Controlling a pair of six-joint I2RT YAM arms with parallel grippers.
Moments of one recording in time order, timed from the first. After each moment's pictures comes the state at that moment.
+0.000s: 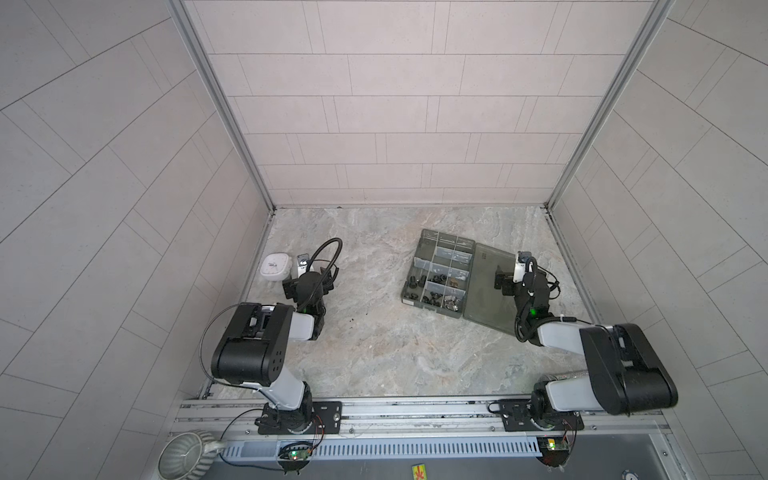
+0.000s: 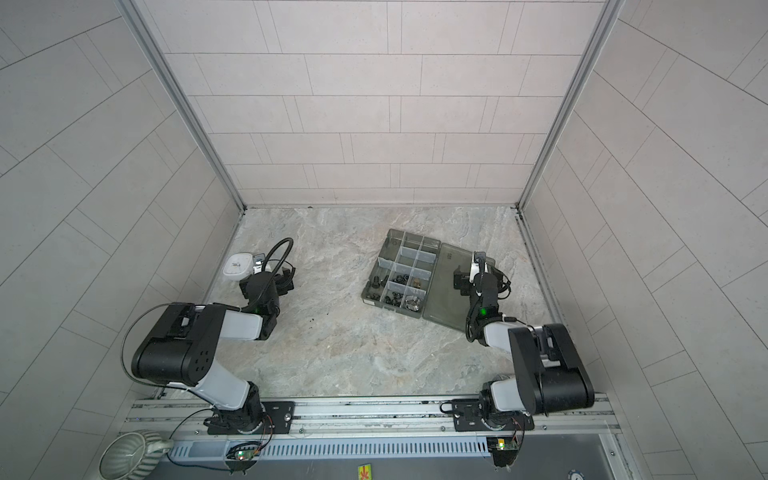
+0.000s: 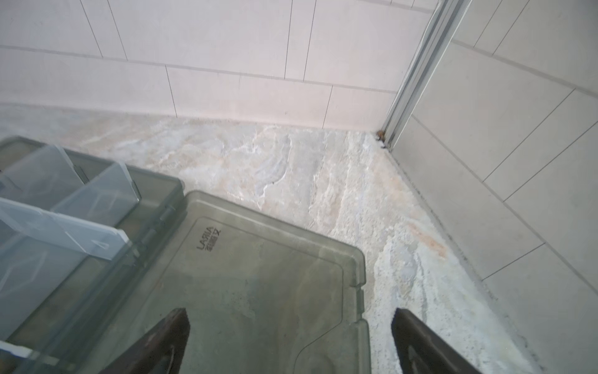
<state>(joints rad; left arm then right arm) -0.07 1.59 0.38 0.83 -0.45 -0.05 0.04 1.33 0.35 0.71 0.24 -0.05</state>
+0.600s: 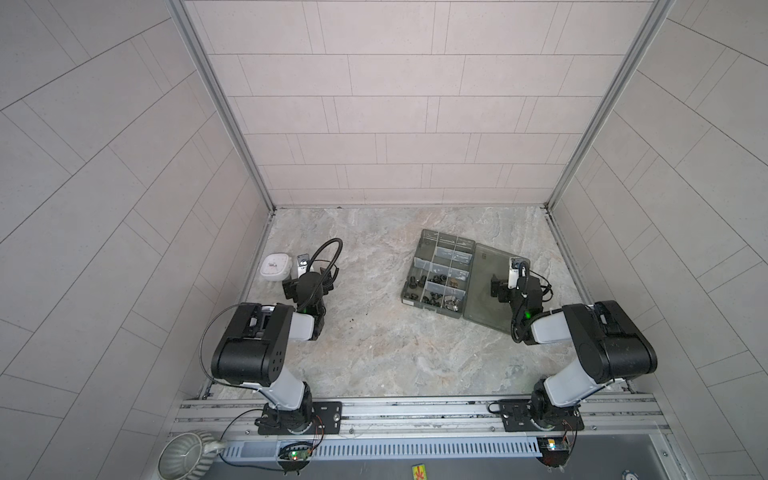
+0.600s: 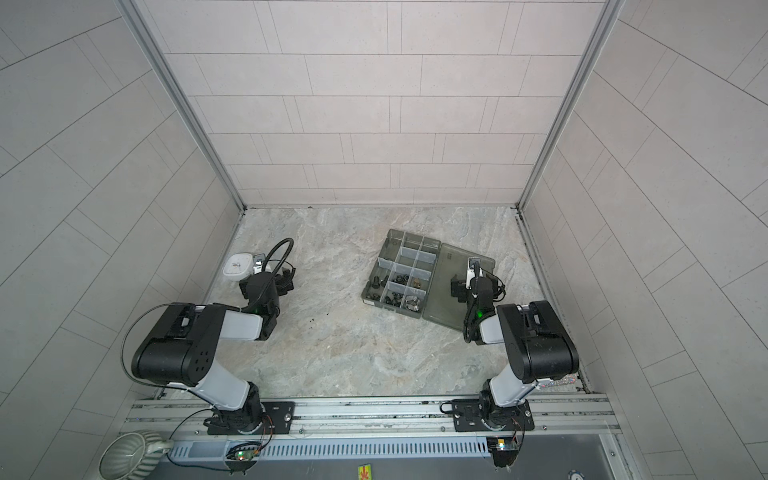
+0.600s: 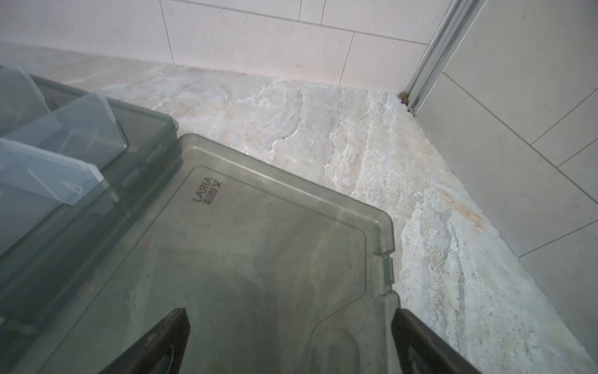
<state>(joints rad) -0.07 1.59 0.38 0.83 -0.45 -0.04 0.04 1.58 0.33 0.87 0.24 -0.06</state>
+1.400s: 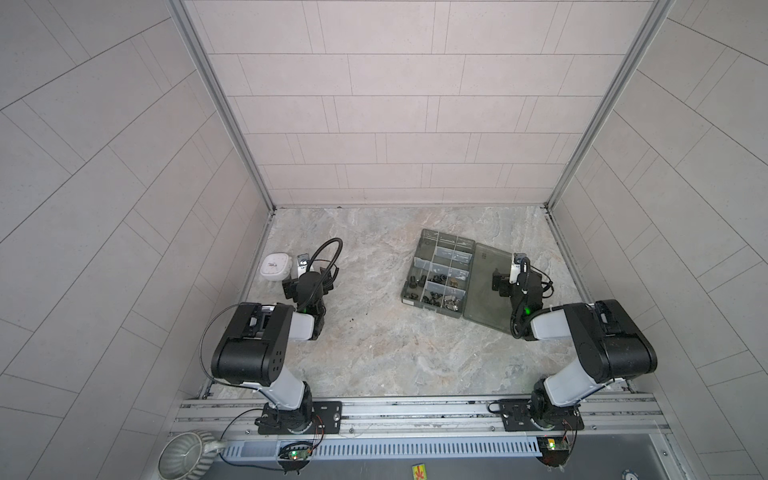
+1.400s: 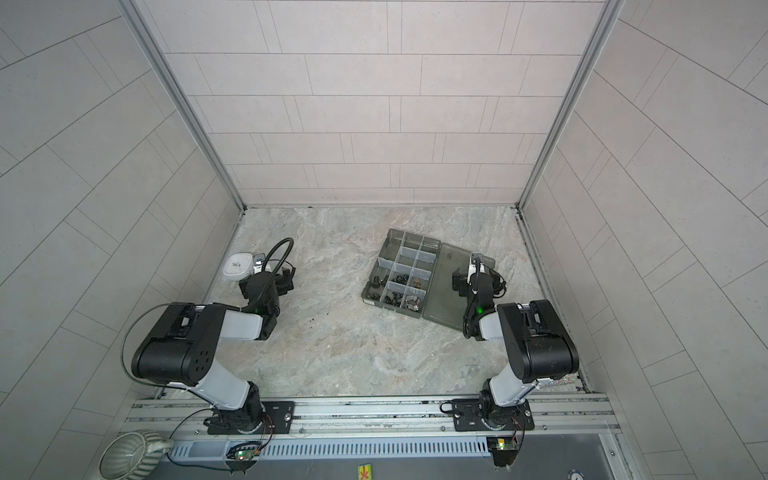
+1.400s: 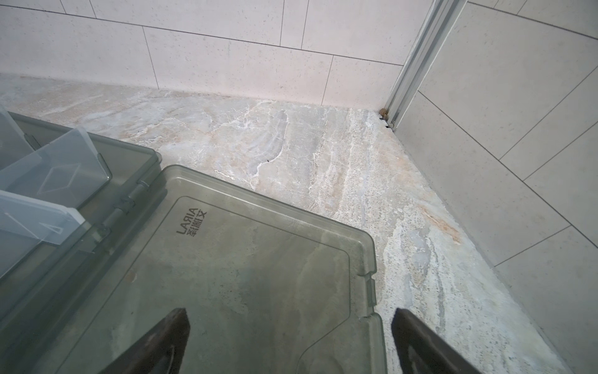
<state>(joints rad) -0.07 1.59 0.38 0.83 -0.45 -0.04 0.04 1.58 0.36 0.88 0.28 -0.05</state>
